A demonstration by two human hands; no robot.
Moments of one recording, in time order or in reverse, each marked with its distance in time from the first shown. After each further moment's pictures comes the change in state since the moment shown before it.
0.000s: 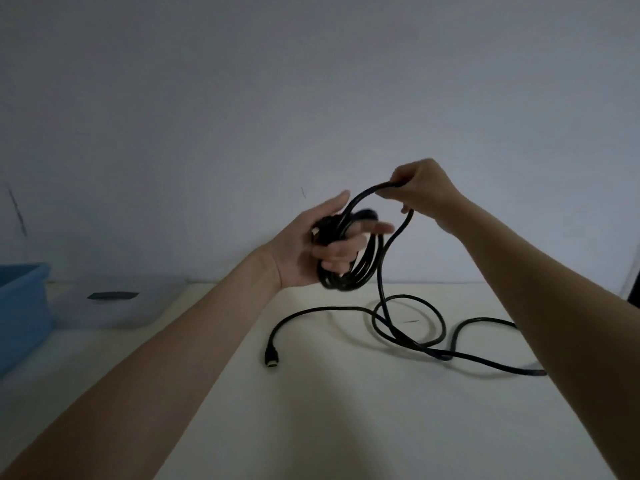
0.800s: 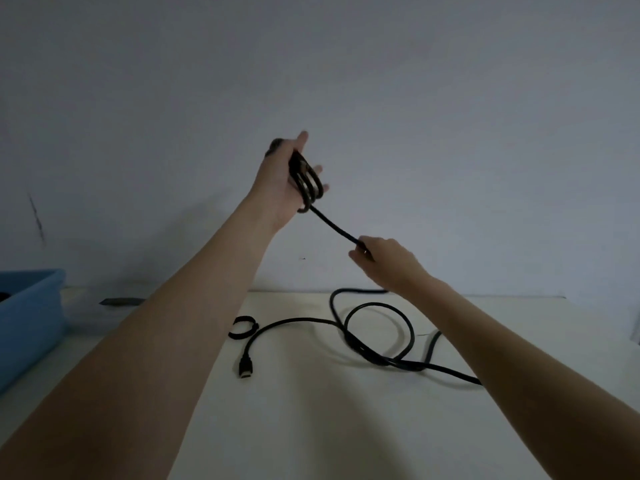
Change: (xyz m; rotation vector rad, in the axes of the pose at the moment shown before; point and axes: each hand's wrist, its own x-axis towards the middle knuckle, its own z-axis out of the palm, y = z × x) left_hand 0.013 0.071 -0.029 -0.143 0.831 0.575; right_hand -0.031 0.024 0.077 -0.437 -0.240 -0.068
